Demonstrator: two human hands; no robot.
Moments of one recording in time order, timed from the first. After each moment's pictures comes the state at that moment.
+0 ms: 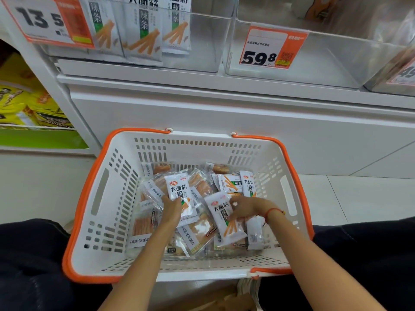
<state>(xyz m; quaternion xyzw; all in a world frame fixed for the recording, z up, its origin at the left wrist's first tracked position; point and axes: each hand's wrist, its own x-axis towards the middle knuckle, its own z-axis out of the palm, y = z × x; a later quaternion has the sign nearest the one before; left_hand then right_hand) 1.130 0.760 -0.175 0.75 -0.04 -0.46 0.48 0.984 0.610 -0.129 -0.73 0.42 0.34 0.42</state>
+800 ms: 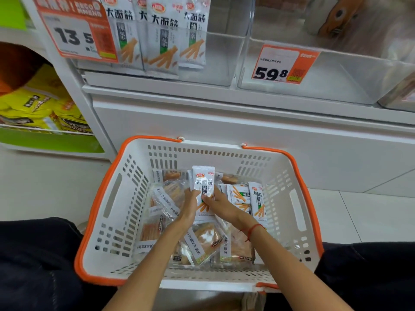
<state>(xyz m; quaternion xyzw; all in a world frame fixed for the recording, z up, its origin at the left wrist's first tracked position) 1.124 0.738 -0.139 0.67 -0.07 -0.49 0.55 1.047 0.661 -0.129 -0.74 0.37 0.02 0.56</state>
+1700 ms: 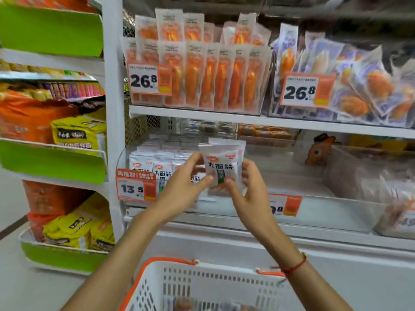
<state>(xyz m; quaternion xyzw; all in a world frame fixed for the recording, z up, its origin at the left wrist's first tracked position) 1.246 0.714 0.173 0.63 -0.53 -0.09 0.56 1.120 0.617 0.155 -0.81 0.13 -0.47 0.33</state>
